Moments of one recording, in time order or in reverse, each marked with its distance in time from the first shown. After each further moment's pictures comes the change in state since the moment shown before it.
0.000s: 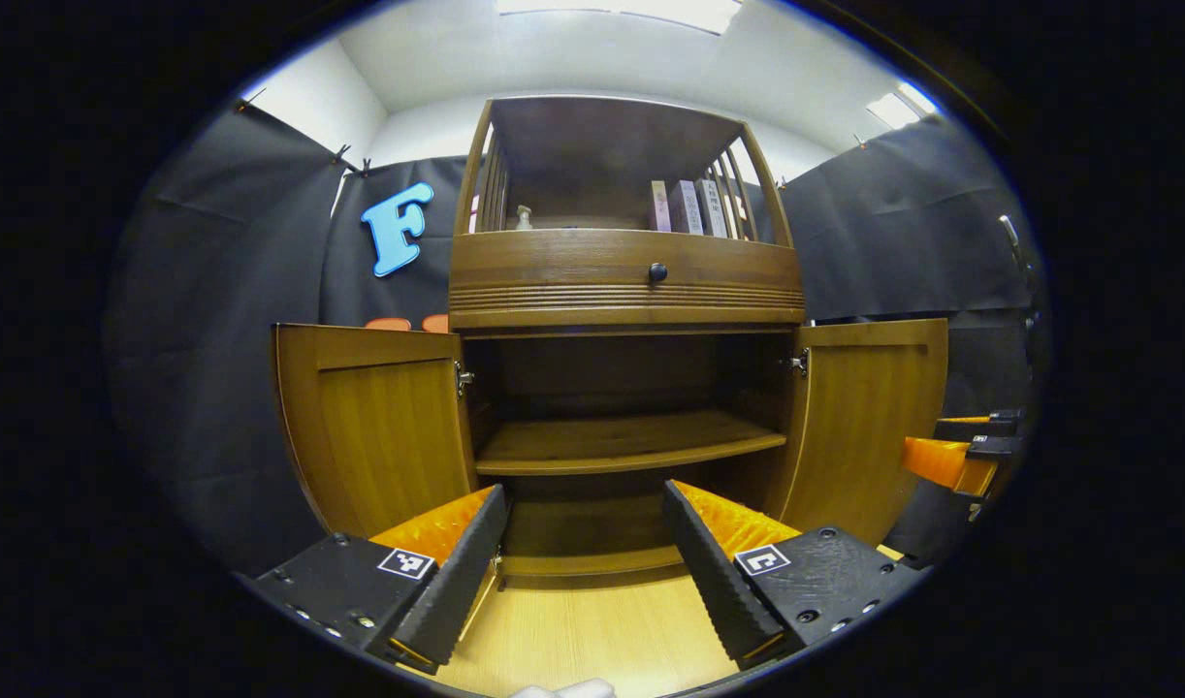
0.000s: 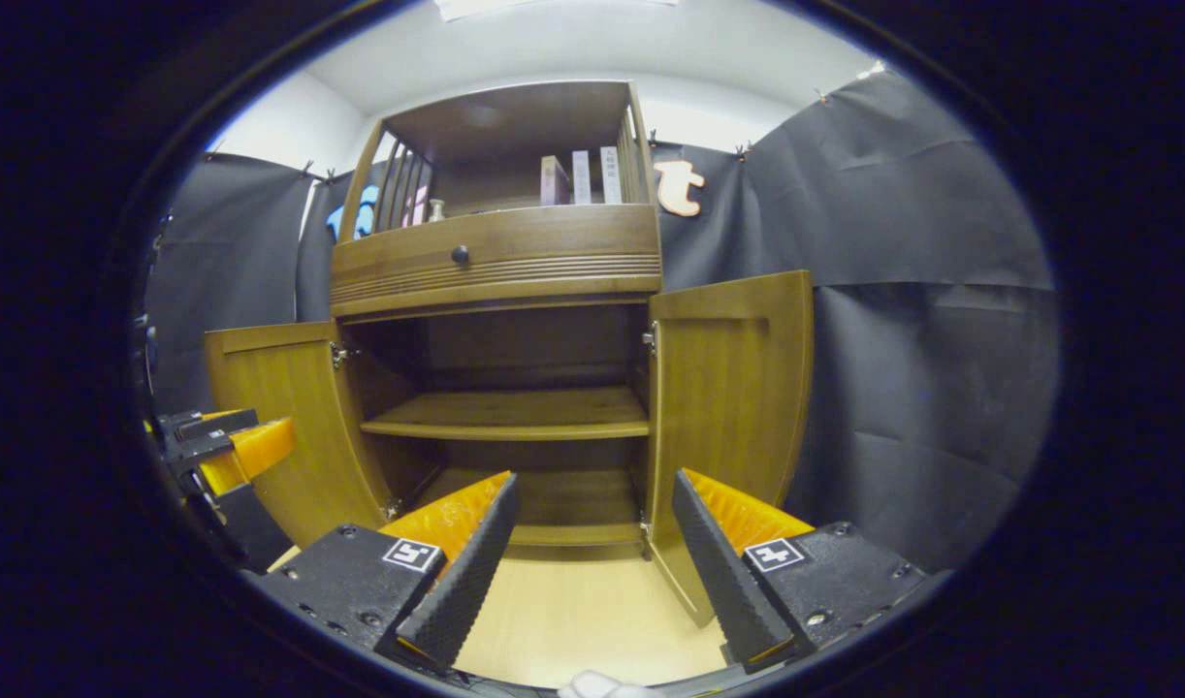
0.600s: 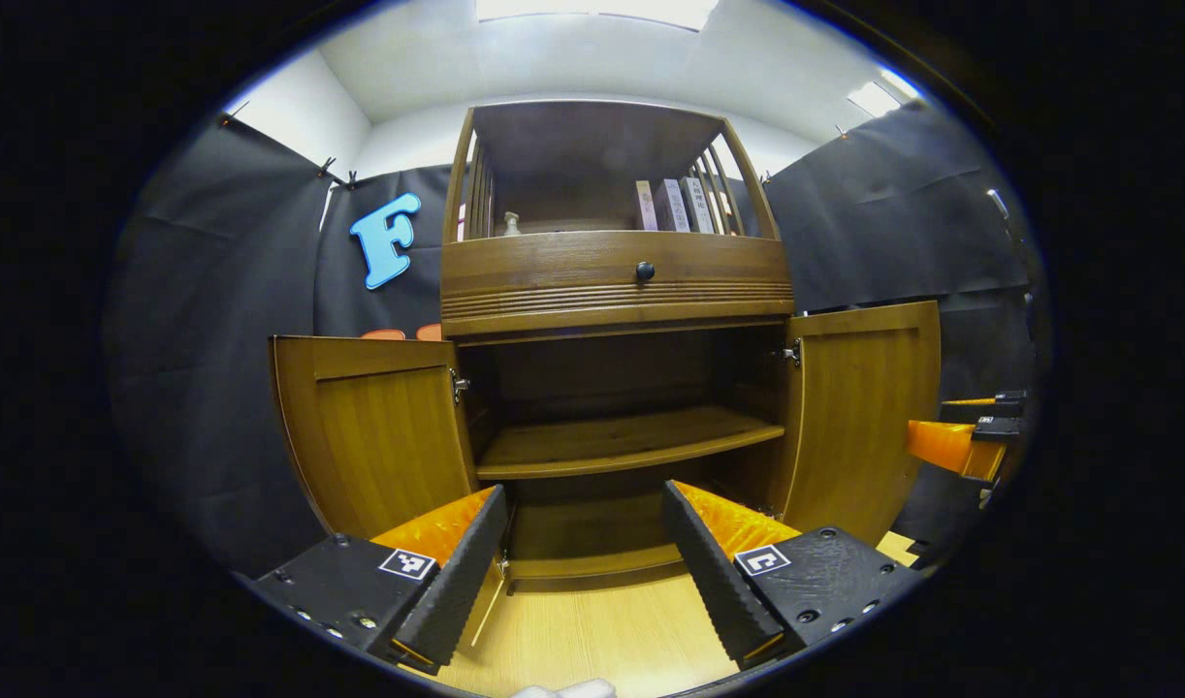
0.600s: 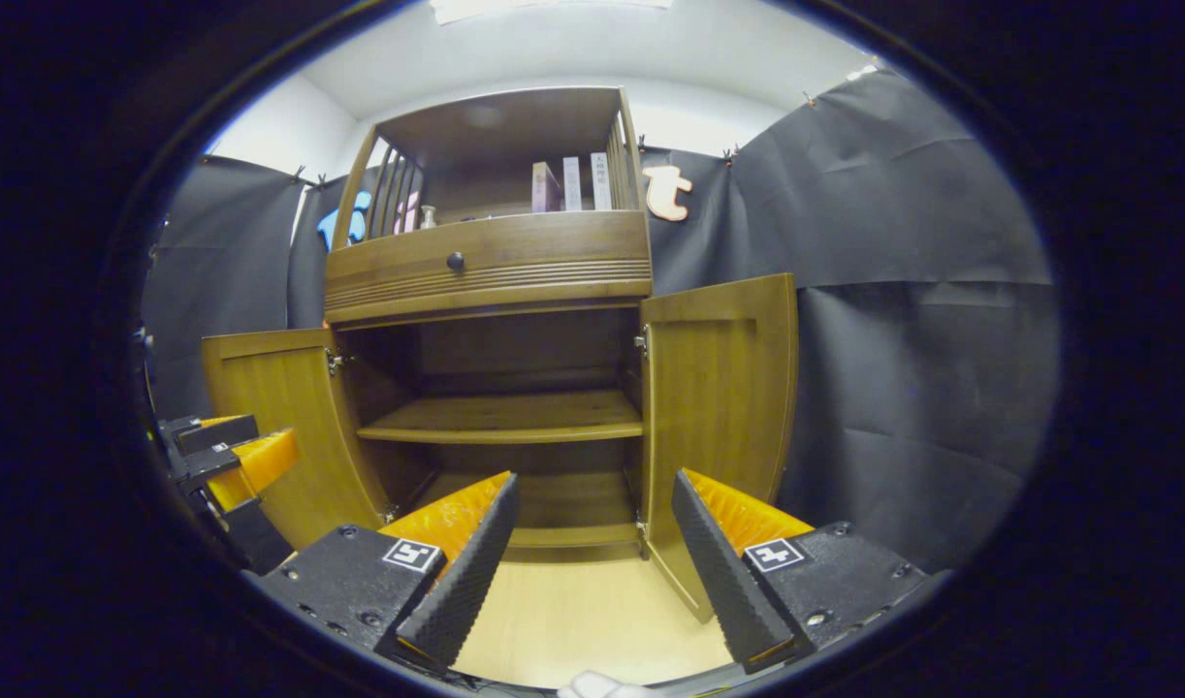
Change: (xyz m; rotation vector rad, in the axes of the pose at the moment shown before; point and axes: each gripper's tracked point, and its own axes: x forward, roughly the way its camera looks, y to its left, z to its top) left arm -0.005 0.001 -0.004 0.042 -0.015 -0.017; right arm -0.009 0.008 0.000 0.009 -0.013 -0.026
